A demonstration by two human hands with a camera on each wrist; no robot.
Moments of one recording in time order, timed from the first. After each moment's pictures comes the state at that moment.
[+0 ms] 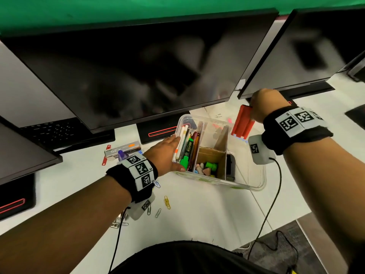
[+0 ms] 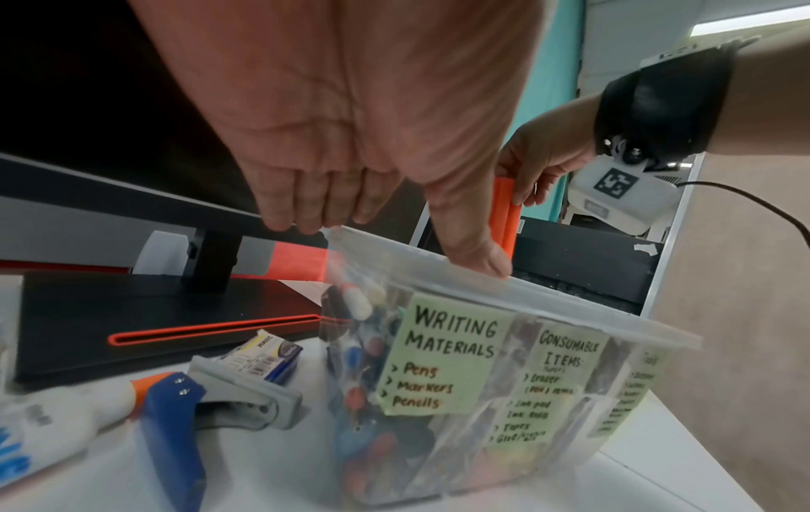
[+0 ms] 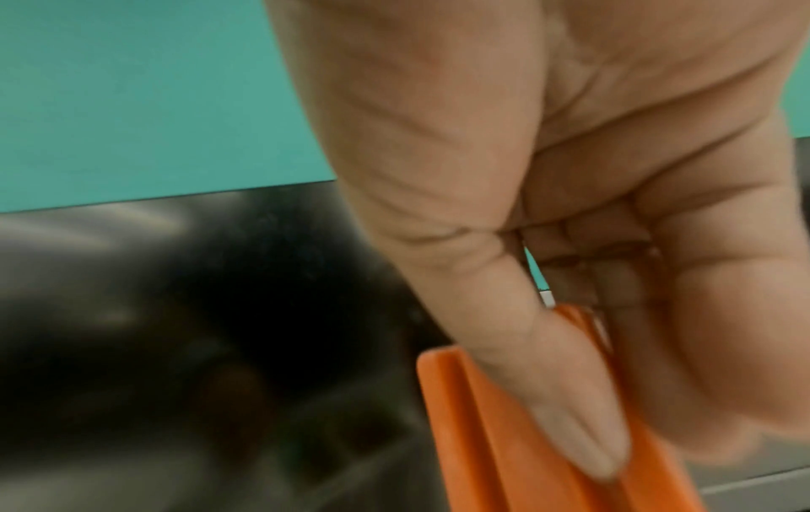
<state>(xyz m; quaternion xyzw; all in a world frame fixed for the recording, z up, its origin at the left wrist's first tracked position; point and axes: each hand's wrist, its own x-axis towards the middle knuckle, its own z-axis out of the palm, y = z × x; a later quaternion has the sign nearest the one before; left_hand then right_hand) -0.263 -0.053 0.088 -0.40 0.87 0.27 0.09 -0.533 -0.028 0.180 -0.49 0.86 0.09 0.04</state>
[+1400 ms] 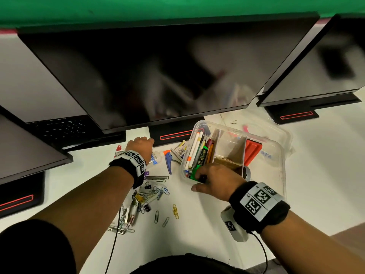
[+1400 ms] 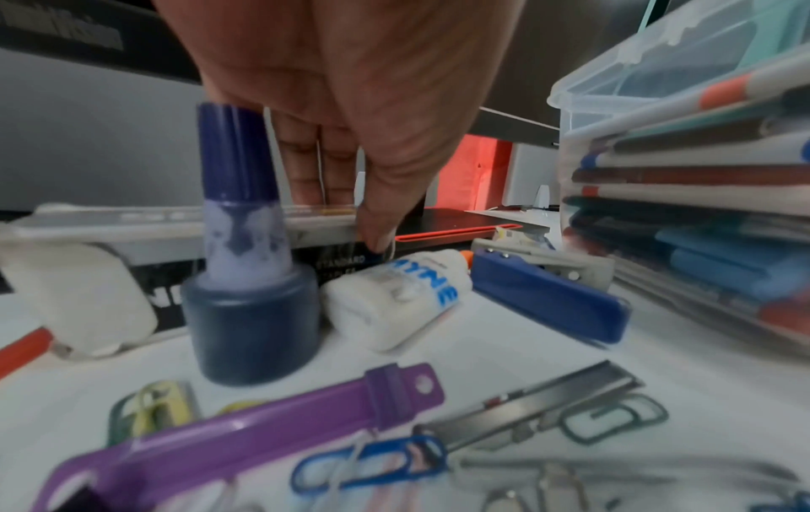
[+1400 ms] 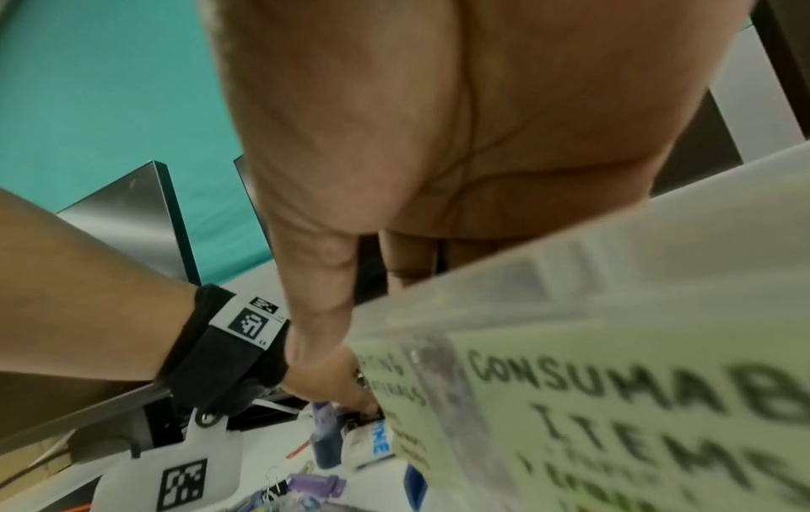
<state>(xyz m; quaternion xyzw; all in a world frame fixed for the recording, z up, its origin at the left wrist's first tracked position) -0.211 -0.139 0.019 -0.53 0.82 0.08 0.20 -0.400 0.020 0.085 -0.67 0.68 0.06 0.29</state>
